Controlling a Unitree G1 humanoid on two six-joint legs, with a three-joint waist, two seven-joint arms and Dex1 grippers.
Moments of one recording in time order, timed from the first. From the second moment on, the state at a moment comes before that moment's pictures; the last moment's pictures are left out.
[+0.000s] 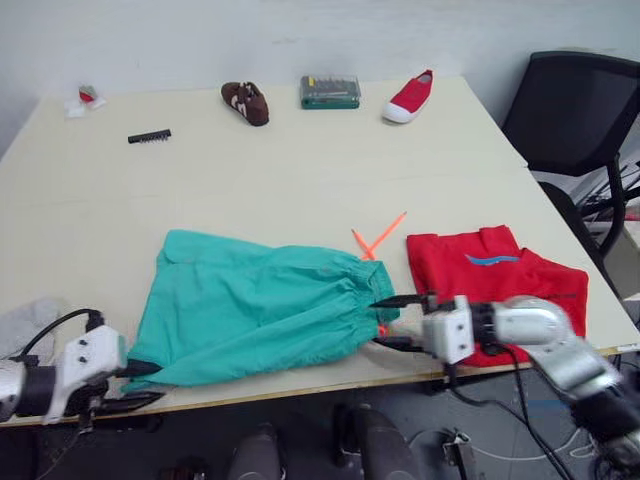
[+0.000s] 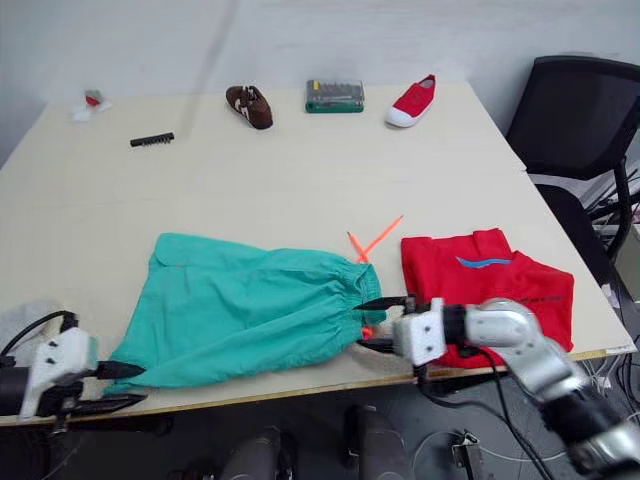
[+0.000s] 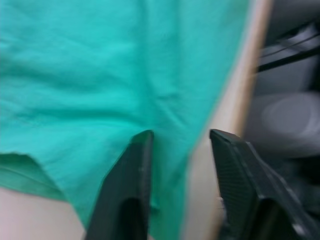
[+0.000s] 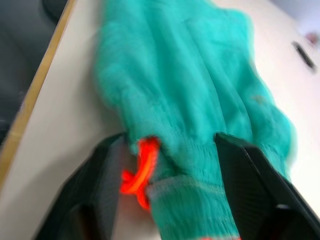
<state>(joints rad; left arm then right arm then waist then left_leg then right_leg) 0.46 1.08 0.62 -0.32 -0.51 0.49 -1.35 -0.20 -0.96 0.23 -0.22 0.41 -0.22 0.98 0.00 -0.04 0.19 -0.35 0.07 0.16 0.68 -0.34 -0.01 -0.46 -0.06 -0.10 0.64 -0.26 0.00</state>
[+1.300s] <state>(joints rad) -0.21 0.80 0.03 -0.04 -0.35 0.51 -0.89 -0.32 -0.51 0.25 -0.23 0.34 0.62 0.49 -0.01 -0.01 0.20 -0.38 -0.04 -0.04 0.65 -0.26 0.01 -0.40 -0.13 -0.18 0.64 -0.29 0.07</state>
